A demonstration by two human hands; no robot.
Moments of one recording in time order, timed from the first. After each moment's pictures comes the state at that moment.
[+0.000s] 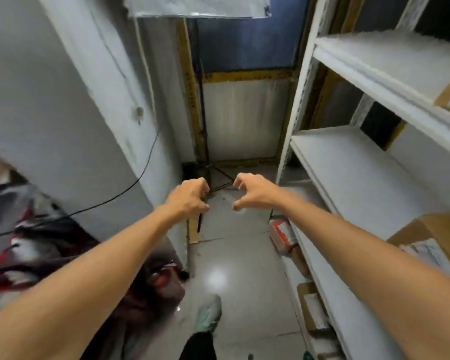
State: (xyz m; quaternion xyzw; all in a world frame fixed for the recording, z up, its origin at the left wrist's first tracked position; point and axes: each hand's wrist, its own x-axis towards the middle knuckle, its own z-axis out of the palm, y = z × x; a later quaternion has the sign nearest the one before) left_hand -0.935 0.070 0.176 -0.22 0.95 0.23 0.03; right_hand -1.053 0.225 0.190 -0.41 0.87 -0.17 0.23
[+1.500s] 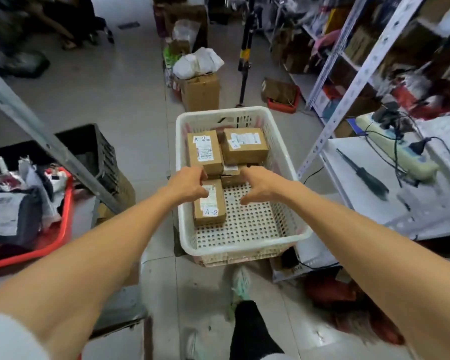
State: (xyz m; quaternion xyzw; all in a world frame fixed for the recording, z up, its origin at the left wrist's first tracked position) left_hand -0.050 0.020 0.107 -0.81 0.51 0.27 -0.11; right_hand -0.225 -0.076 0.149 -0.90 0.32 0.14 0.26
